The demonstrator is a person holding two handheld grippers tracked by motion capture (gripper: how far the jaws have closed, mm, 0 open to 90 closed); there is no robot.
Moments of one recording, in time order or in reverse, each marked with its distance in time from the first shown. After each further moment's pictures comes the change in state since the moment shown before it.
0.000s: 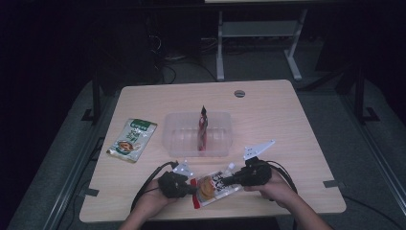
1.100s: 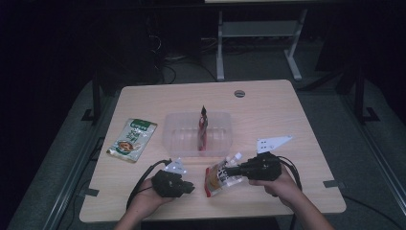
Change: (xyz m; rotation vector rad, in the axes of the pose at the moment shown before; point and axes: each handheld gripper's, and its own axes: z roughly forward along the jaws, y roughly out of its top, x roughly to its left) left arm 0.004 -0.007 -0.024 -0.091 -0.017 -0.029; right arm 0.018 0.016 -0.035 -0.175 -0.022 -0.057
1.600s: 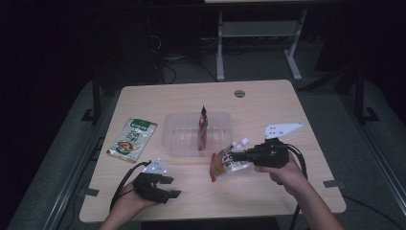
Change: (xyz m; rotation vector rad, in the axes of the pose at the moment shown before) left arm 0.012 -0.032 -0.029 -0.040 0.060 -0.085; right arm -0.007 0.030 -0.024 -0.057 -0.057 -0.019
